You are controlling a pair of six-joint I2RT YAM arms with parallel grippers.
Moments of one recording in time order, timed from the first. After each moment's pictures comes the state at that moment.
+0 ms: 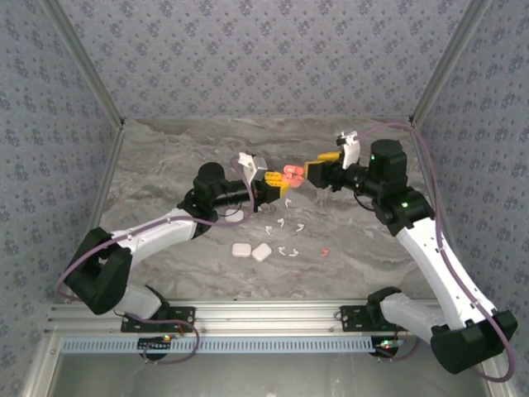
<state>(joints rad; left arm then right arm) -0.70 1.43 0.83 0.62 0.63 -0.18 0.34 1.03 1.11 -0.40 -0.46 0.20</state>
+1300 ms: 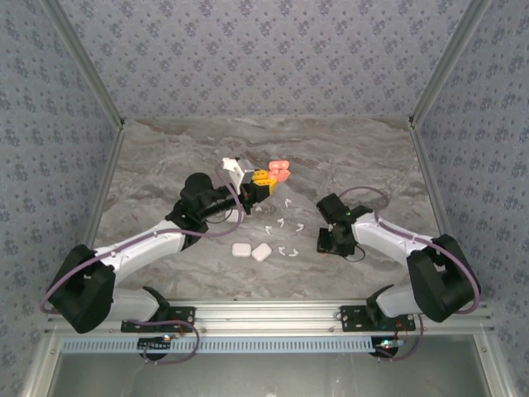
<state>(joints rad) -0.70 1.30 0.72 0.63 0.46 -0.16 0.52 1.38 0.69 -0.72 -0.02 0.64</state>
